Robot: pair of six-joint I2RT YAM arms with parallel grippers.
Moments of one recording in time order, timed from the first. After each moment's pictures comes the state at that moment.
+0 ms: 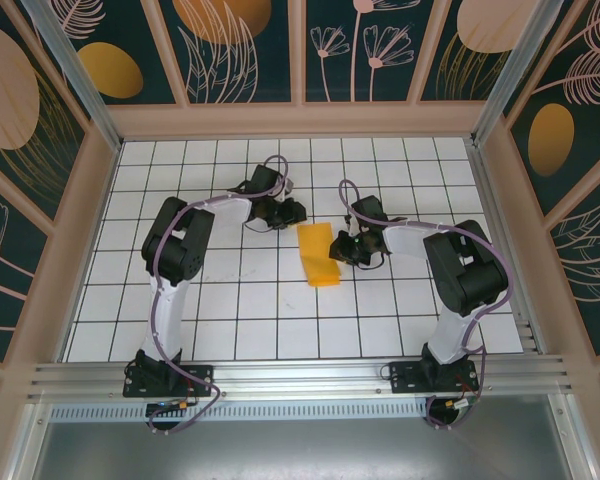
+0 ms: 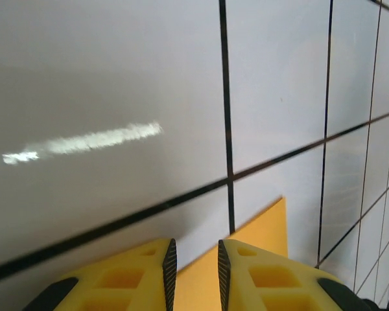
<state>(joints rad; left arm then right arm) -0.45 2.22 1.47 -0.20 0.53 -0.67 0.44 1.80 0.91 -0.25 -0.44 0.62</state>
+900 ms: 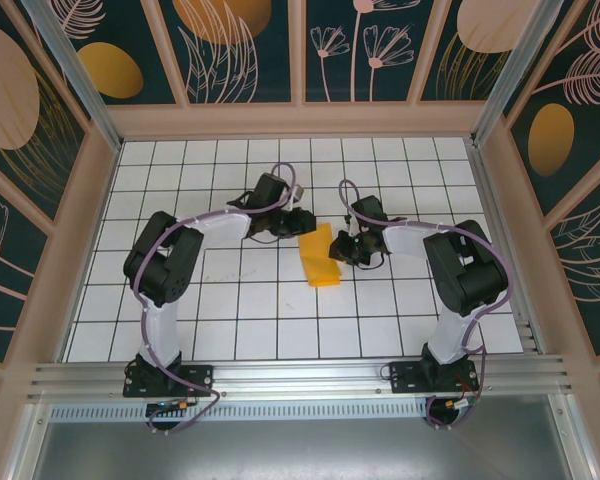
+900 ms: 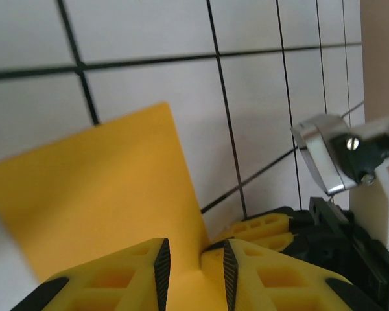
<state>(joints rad) -0.57 2.01 1.25 -0.08 0.54 -0.69 0.45 1.80 0.91 -0.25 -0.44 0.62</state>
